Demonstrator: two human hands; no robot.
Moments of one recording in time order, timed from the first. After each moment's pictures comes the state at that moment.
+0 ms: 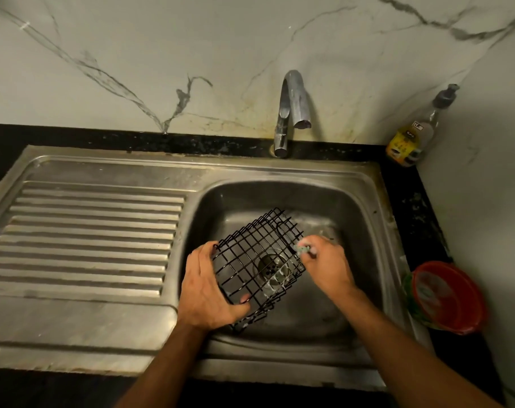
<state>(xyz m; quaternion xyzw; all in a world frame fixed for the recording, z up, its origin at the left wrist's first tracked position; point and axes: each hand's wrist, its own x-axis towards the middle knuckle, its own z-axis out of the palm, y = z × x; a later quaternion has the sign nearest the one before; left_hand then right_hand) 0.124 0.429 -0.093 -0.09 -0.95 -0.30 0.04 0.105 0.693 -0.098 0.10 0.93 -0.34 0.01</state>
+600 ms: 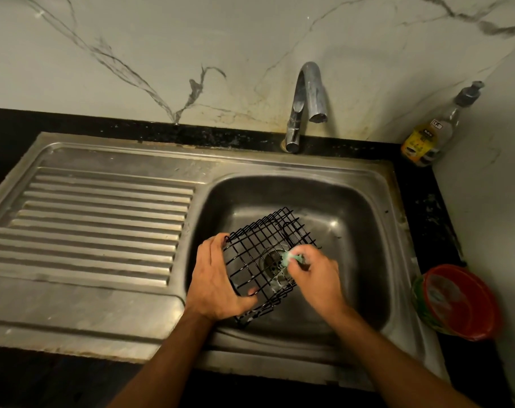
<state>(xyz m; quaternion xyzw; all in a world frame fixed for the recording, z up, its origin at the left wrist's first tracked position) 0.120 0.433 -0.094 -0.10 -0.95 -0.31 0.02 0.132 0.656 -0.097 0.10 0.90 -0.42 0.00</state>
